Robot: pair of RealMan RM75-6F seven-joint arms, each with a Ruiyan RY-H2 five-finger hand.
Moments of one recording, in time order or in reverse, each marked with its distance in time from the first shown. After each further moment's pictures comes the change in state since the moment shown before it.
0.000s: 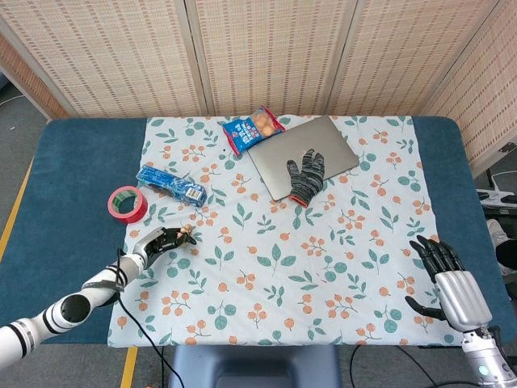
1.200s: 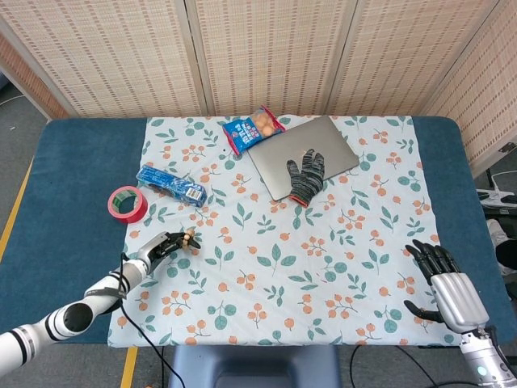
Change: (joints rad) left arm 0.020 -0.005 0.025 -0.049 0.086 0.043 0.008; right arm 0.008 0.022 -0.012 -0.017 0.005 -0.035 -0.017
